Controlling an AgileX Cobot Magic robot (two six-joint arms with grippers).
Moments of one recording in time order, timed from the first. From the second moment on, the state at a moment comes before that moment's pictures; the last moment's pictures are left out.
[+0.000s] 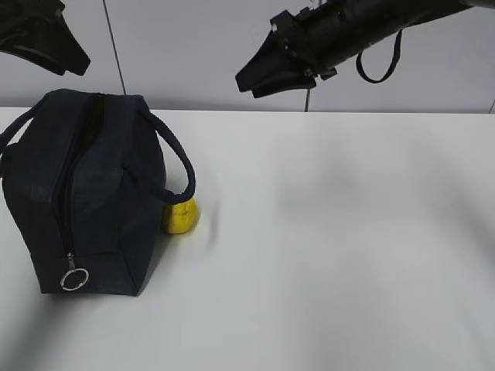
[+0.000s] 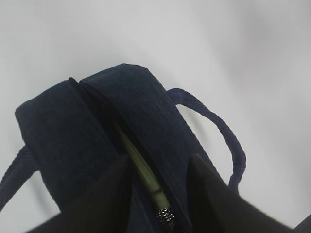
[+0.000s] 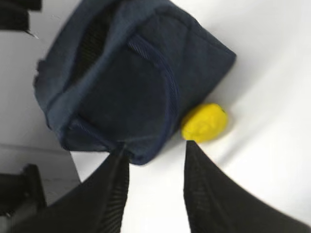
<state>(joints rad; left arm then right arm) -0.12 1.72 -1.62 -0.48 1.11 0.44 0.20 2.06 -1.85 0.94 1.21 -0.68</state>
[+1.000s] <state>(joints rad) -0.12 1.69 -1.62 -0.48 1.08 0.44 0.47 2.04 -1.48 0.66 0.76 -0.59</state>
